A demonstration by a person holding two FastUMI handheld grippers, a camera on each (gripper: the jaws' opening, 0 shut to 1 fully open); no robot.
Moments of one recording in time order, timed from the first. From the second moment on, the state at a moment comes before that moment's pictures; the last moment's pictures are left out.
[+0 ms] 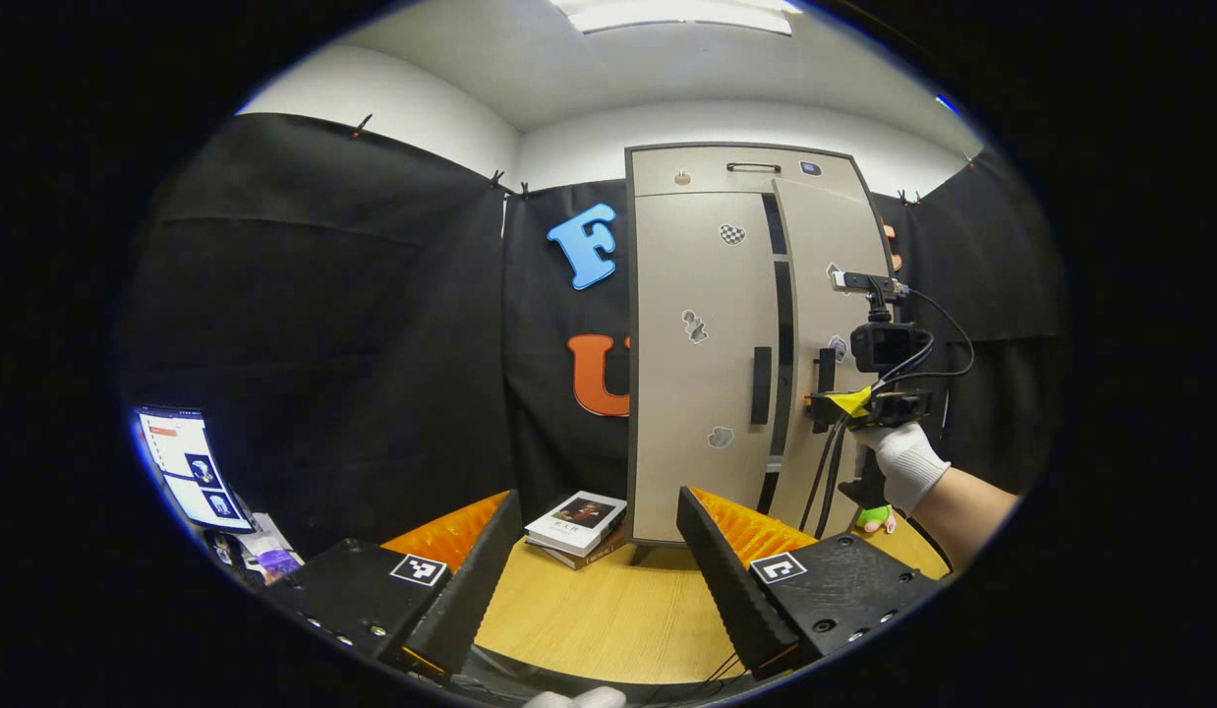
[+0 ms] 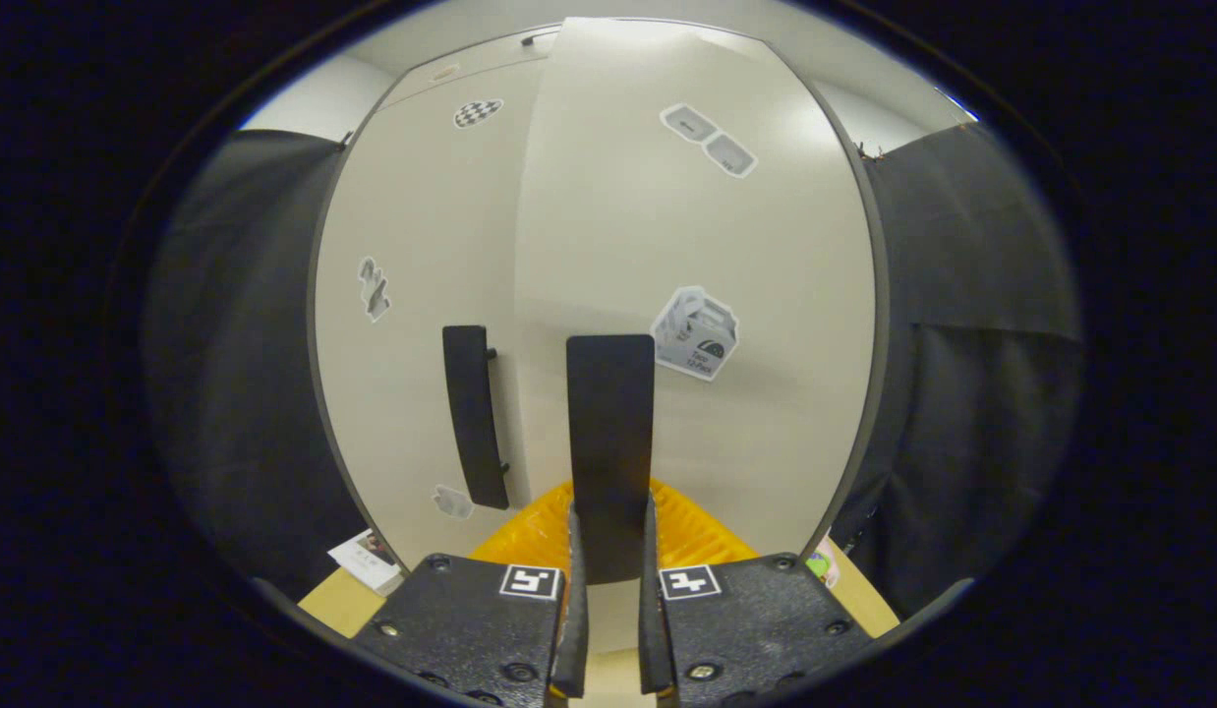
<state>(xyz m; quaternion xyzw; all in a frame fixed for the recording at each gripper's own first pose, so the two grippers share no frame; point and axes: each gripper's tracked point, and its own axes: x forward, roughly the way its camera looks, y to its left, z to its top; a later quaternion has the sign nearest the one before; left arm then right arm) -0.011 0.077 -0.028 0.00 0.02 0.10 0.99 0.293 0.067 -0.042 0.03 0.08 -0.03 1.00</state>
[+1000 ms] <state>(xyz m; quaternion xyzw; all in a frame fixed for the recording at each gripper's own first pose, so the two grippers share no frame) -0.024 0.004 -0.021 0.00 0.01 -0.01 1.00 0.167 -0.055 -0.046 0.03 0.07 -0.07 0.99</state>
